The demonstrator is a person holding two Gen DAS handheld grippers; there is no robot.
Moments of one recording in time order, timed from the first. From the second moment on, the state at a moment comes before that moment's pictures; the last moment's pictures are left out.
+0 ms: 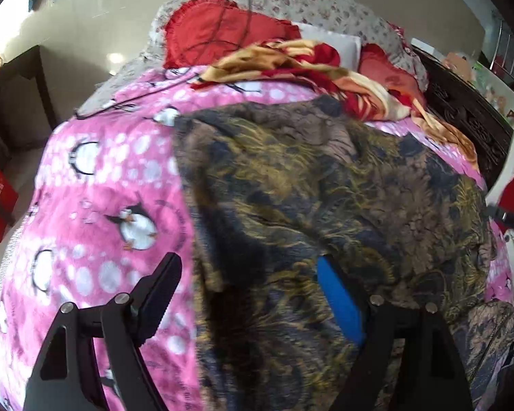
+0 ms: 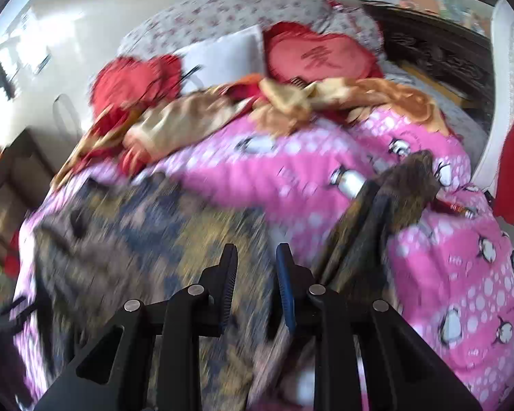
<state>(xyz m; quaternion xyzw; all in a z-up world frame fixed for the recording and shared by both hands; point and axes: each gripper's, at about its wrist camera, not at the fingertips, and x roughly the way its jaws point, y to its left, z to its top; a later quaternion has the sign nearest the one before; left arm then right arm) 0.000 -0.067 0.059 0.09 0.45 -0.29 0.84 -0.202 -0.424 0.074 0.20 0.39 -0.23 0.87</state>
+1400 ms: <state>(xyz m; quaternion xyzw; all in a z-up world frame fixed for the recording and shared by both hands) -0.124 -0.089 0.050 0.12 0.47 -0.29 0.83 -0.327 -0.365 0.012 0.27 0.45 -0.21 0.82</state>
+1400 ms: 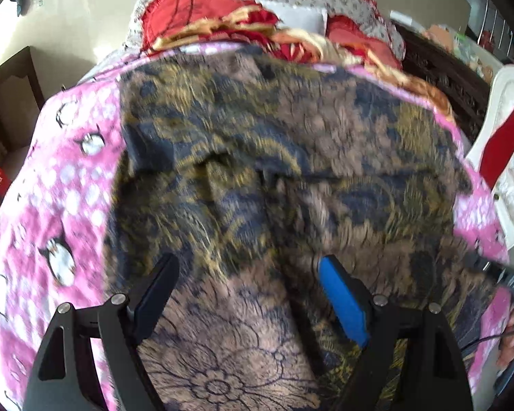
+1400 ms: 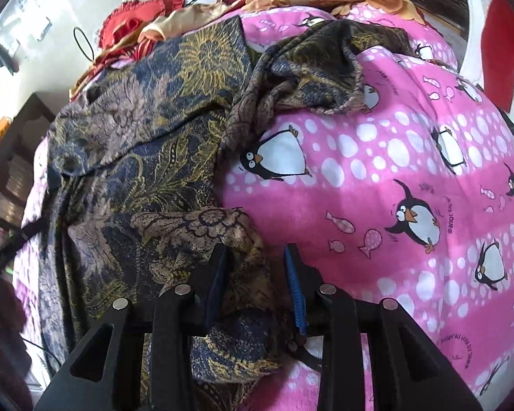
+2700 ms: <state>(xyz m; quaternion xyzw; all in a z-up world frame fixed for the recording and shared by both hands) -0.105 -0.101 0.032 0.14 0.50 -0.29 0.81 -0.194 -0.657 0.020 0.37 0.39 -0.31 0.79</state>
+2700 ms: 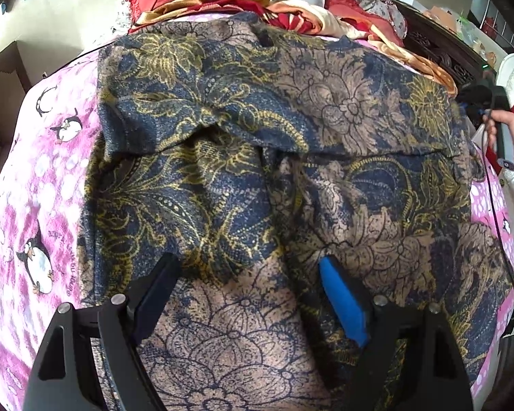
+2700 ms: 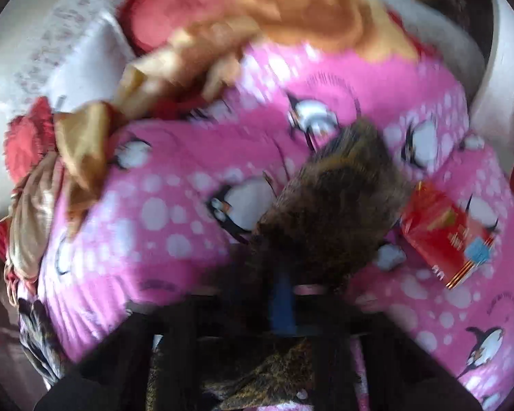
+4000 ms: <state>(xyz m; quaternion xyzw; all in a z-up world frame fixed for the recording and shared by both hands) 0.042 -0.125 0.068 0.12 0.42 -0.27 0.86 -0.238 -0.418 0.088 0.23 0.40 0.05 0.89</state>
